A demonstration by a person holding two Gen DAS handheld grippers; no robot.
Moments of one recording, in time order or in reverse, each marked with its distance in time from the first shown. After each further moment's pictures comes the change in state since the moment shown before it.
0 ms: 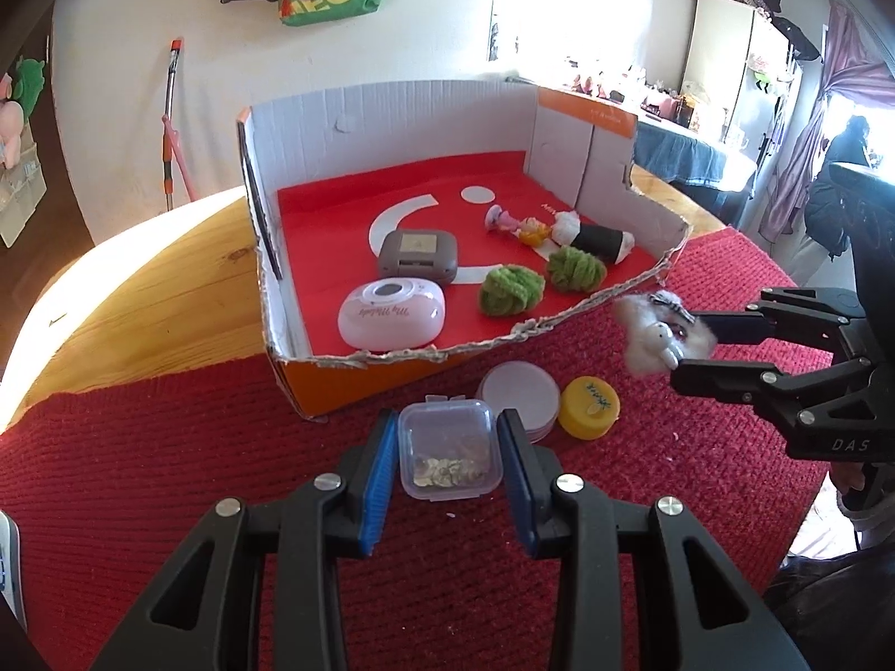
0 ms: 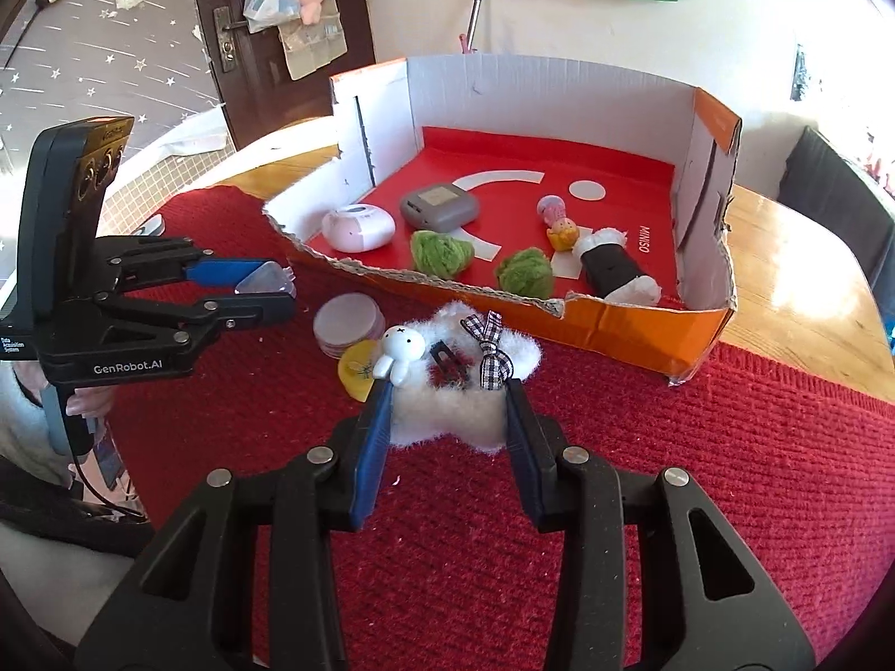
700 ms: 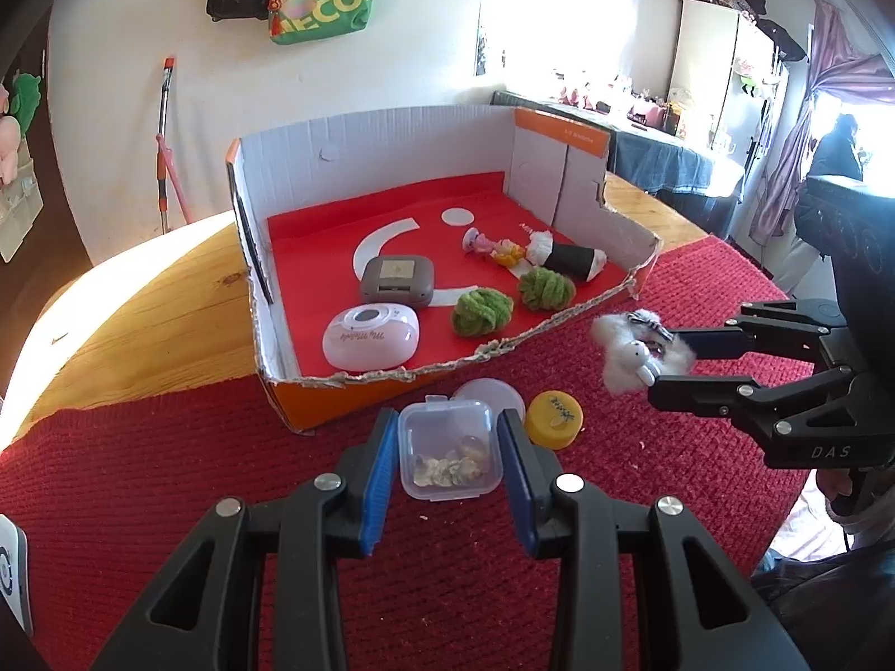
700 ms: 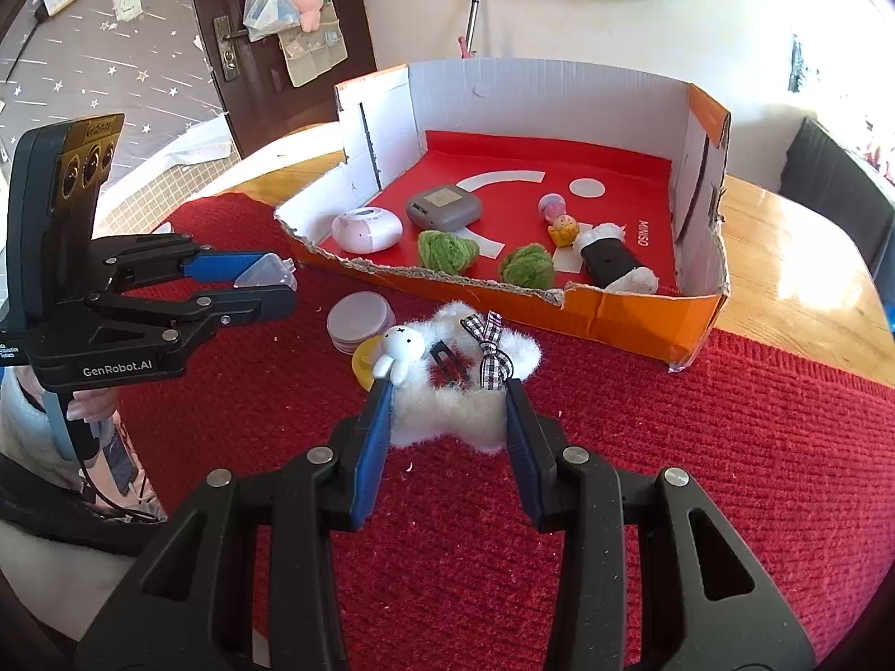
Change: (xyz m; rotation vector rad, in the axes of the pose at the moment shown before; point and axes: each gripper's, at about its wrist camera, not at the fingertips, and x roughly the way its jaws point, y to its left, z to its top) left arm -0.018 -0.011 0.004 0.019 -0.040 -0.013; right arm -0.009 0.001 -0.004 0.026 -0.009 0.016
